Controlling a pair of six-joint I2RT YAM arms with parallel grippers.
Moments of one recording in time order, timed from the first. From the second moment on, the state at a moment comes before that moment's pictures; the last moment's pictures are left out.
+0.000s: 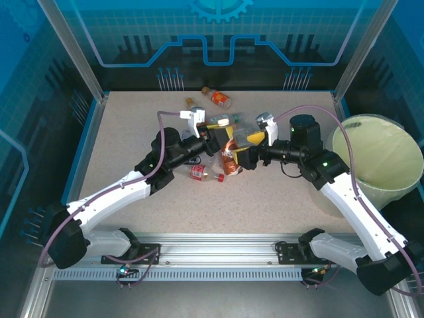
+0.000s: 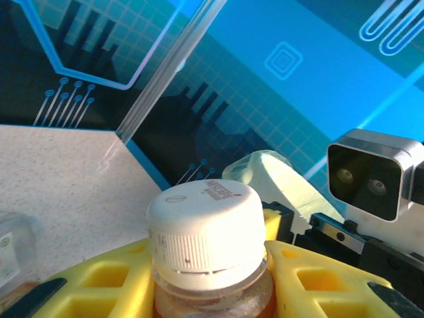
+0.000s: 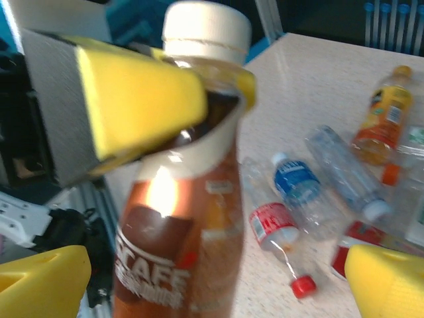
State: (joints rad) left arm -0.70 1.27 0.94 0.40 0.23 -0.68; right arm 0.45 1.06 1.11 -0.48 -0.63 0.17
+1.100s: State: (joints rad) left arm -0.70 1.33 0.94 0.48 0.24 -0.70; right arm 0.55 1.24 1.17 -0.52 -0.63 0.17
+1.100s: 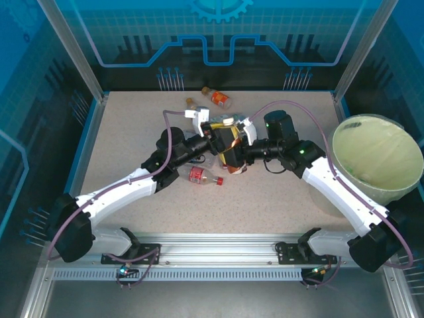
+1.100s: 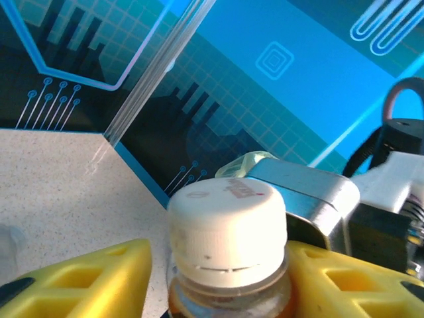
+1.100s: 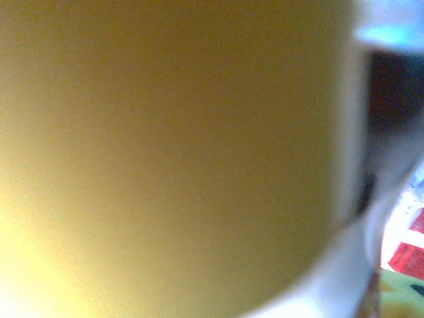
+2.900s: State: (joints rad) left arm -0.45 1.23 0.77 0.03 0.06 -1.13; right arm -0.42 1.08 1.39 -1.07 0.23 0.15
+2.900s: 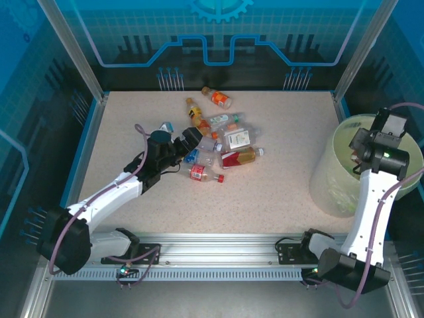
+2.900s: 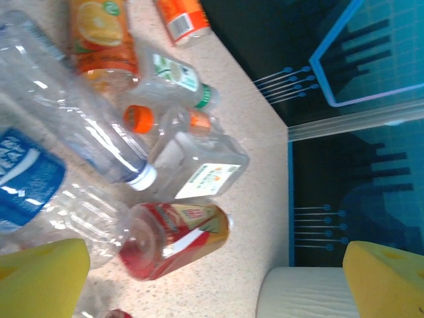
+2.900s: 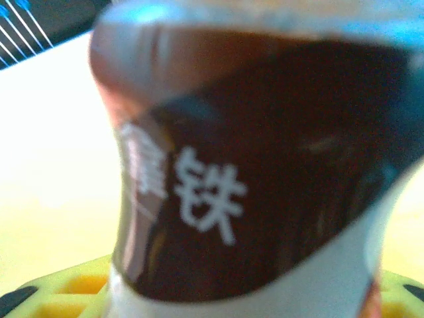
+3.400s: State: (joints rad) left arm -0.33 1.20 0.73 -0.27 -0.03 -1.22; right arm -0.42 1.15 1.28 -1.09 0.22 0.22
